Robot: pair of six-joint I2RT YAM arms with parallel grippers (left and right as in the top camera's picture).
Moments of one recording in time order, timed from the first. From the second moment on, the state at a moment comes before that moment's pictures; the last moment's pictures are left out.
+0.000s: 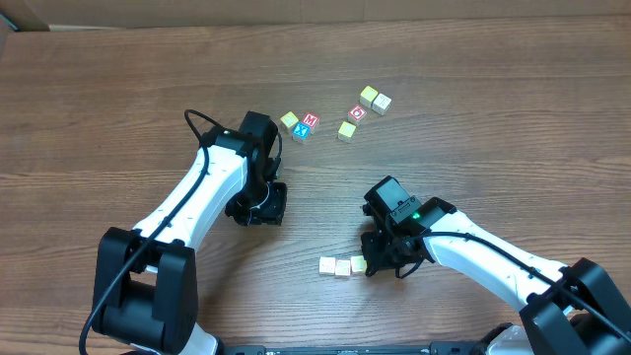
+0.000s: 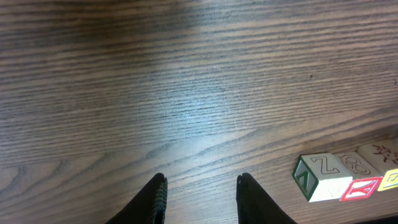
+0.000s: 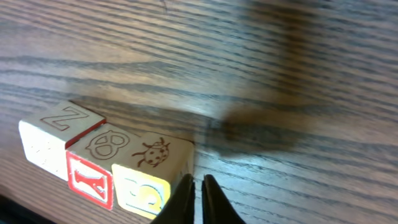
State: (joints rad) left arm -0.30 1.74 1.20 -1.12 0.15 -0.20; right arm 0.64 1.56 0.79 -0.67 -0.29 0.47
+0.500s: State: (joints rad) left arm -0.30 1.74 1.20 -1.10 0.16 -0.21; right arm 0.58 1.56 0.79 -0.58 -0.23 0.69
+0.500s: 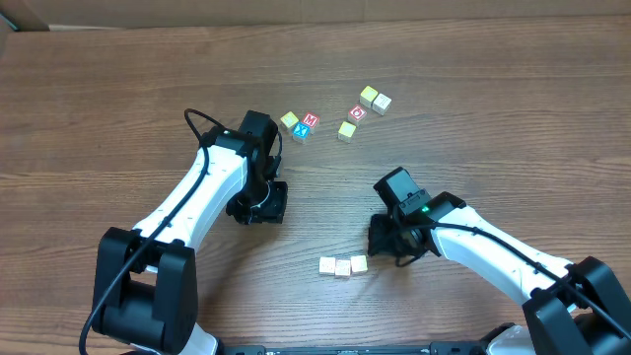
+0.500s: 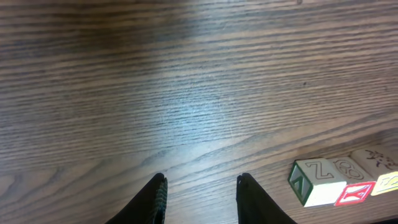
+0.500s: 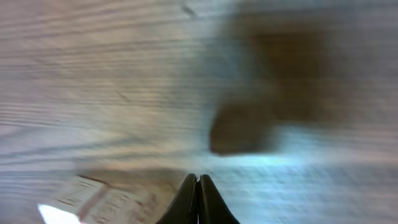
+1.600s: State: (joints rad) left arm -0.30 1.74 1.20 -1.09 0.17 -0.21; right arm 0.65 1.56 0.79 -0.58 -0.37 0.66
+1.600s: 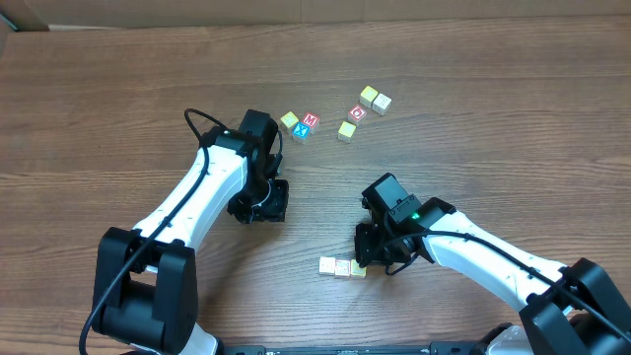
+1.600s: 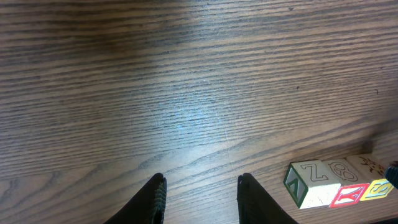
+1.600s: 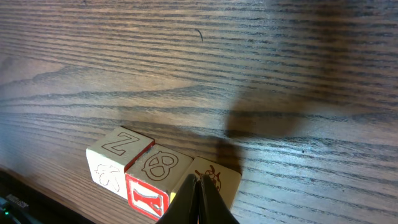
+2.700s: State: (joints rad) left arm -0.30 1.74 1.20 -1.09 0.17 -0.21; right arm 0.65 1.56 0.79 -0.57 -0.40 0.60
